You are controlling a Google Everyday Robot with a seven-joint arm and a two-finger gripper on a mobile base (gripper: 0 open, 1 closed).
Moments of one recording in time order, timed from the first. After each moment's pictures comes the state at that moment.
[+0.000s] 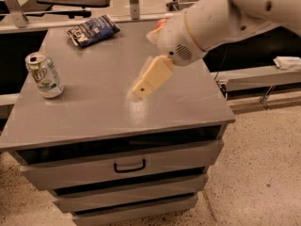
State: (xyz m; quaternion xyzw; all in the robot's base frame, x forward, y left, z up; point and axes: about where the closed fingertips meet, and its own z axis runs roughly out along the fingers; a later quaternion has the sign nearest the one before) arm 0.522 0.012 0.963 -0.60 0.69 0.19 0.37
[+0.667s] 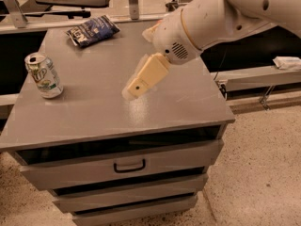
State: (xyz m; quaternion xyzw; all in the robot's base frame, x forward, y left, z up) arm 0.520 0.027 0.971 -0.60 0.68 0.20 0.38
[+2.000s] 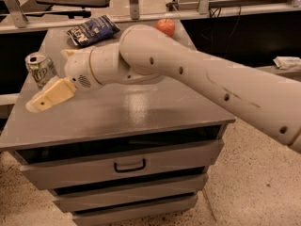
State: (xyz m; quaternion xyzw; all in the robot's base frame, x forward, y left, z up) arm 0.534 0.245 0.923 -0.55 0.58 0.36 0.47
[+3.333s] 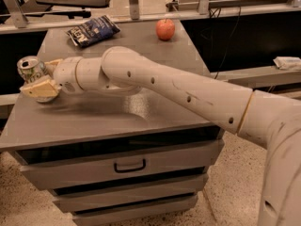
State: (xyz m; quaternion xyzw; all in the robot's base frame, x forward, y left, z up) arm 0.586 0.303 0.885 -0.52 0.56 0.37 0.52
